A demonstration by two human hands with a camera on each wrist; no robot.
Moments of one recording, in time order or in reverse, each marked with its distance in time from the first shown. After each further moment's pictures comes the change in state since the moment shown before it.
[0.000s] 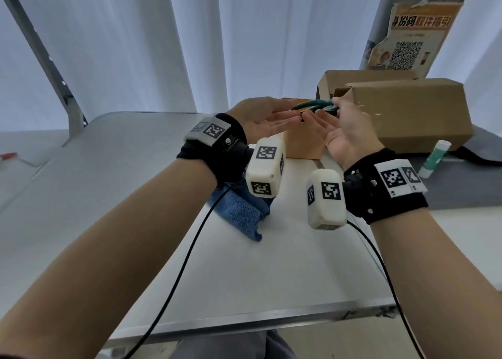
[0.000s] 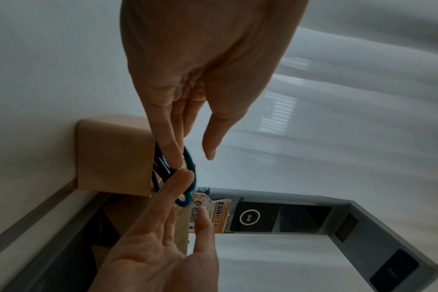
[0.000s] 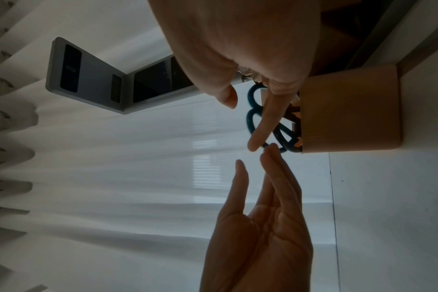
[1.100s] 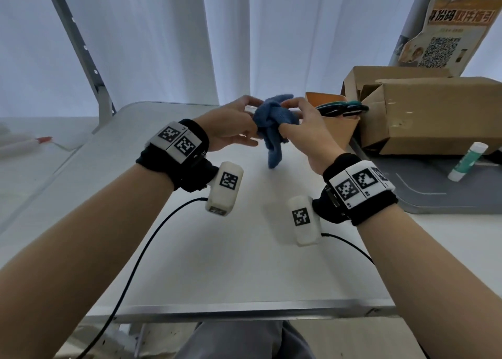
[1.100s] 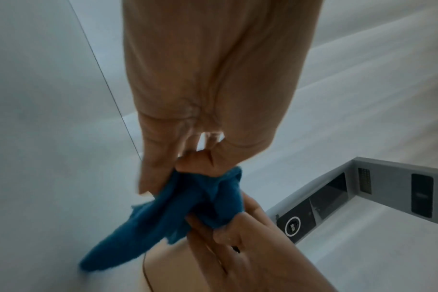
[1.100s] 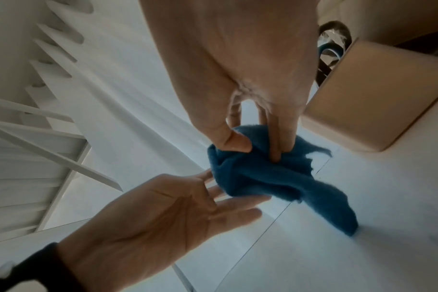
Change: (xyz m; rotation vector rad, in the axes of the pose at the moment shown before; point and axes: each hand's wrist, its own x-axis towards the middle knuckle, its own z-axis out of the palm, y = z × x) left_hand -0.050 0.003 -0.085 0.702 0.094 0.129; right_hand -0.013 0.071 0.037 -0.971 -0.427 -0.308
